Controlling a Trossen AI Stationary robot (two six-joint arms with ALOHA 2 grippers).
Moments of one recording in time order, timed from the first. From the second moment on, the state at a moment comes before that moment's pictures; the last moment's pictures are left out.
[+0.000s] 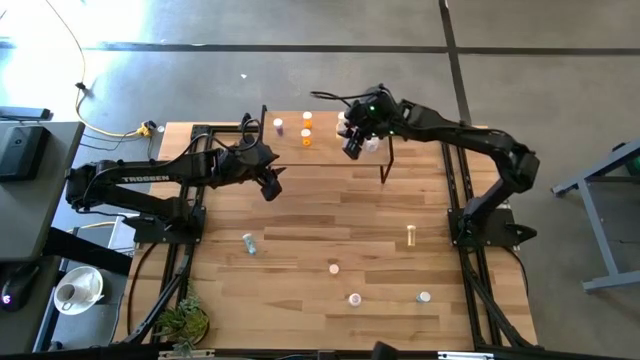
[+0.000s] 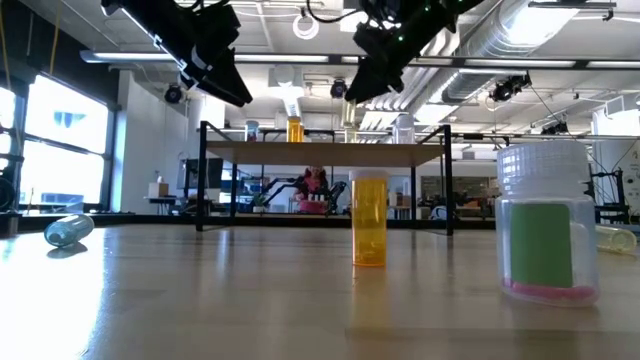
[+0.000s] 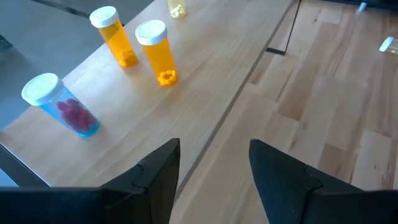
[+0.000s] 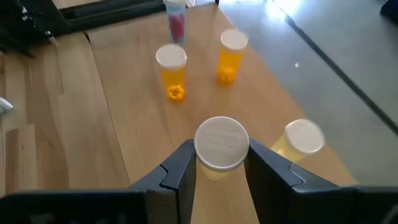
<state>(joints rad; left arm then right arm) 0.34 1.11 0.83 -0.35 -0.34 -0.08 -0.49 1.60 1.43 -0.49 -0.04 -0.09</state>
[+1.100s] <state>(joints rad) 0.34 1.11 0.83 -0.36 -0.32 -0.05 -0.51 1.67 1.42 -0.54 -0.03 -0.05</state>
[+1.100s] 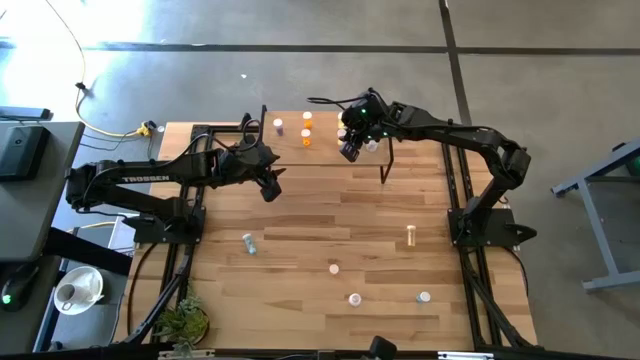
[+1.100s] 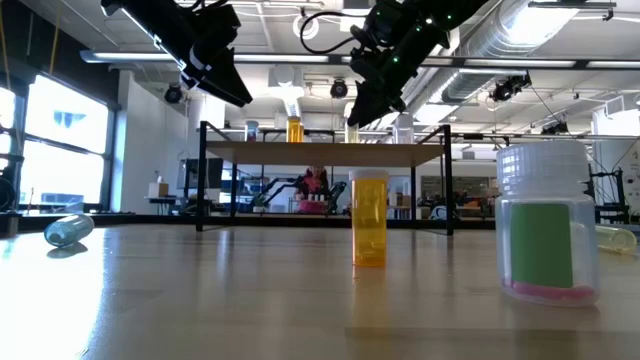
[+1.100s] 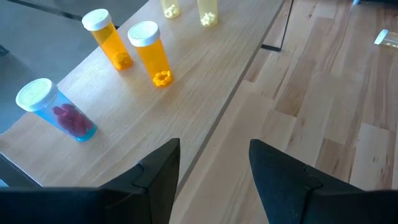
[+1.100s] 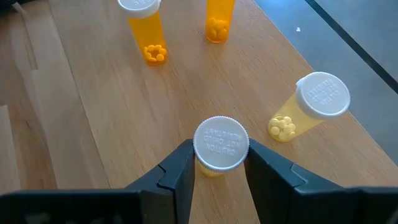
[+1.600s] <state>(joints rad) 0.34 1.11 0.83 -0.37 -0.32 -0.05 -0.51 1.68 1.43 -0.54 0.02 -0.05</state>
